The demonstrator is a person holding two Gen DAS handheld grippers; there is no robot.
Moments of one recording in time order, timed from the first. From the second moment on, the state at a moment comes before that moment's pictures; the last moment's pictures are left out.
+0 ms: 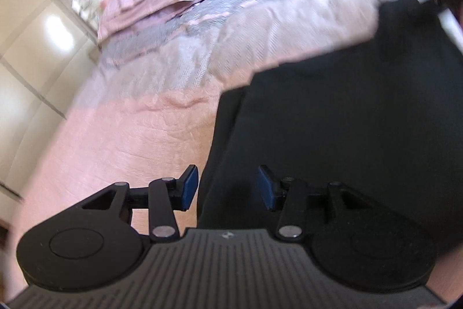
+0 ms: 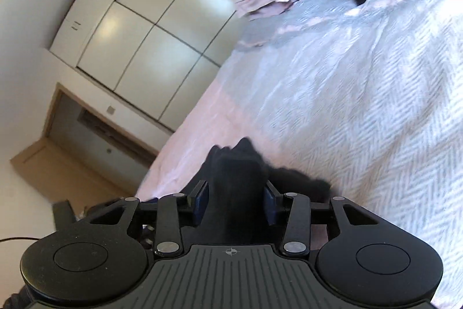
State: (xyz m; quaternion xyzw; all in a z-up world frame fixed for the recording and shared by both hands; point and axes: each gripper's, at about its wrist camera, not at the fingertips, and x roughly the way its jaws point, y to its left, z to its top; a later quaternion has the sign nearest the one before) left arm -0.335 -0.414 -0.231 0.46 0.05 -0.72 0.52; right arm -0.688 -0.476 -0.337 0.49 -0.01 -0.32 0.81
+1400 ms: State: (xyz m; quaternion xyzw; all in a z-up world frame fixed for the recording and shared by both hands) left arm -0.257 -0.383 -0.209 0.38 0.12 -0.70 0.59; right arm -0.726 -0.434 -0.312 0.37 0.07 -0.45 0.81
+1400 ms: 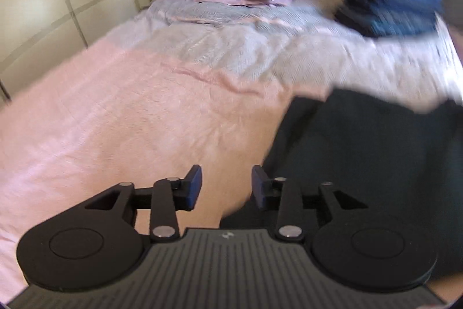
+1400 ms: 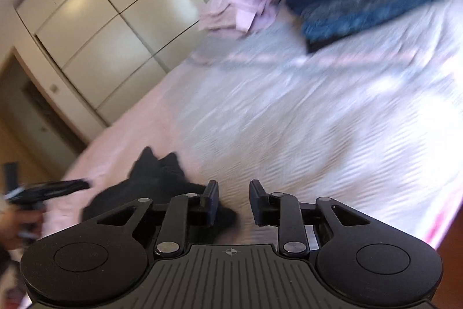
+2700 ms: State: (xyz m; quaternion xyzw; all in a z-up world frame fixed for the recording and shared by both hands) left arm -0.364 -0.167 -0.271 0.63 -0.27 -0.59 0.43; right arm -0.568 -0.286 -0.303 -0.33 0.39 -0.19 0.84
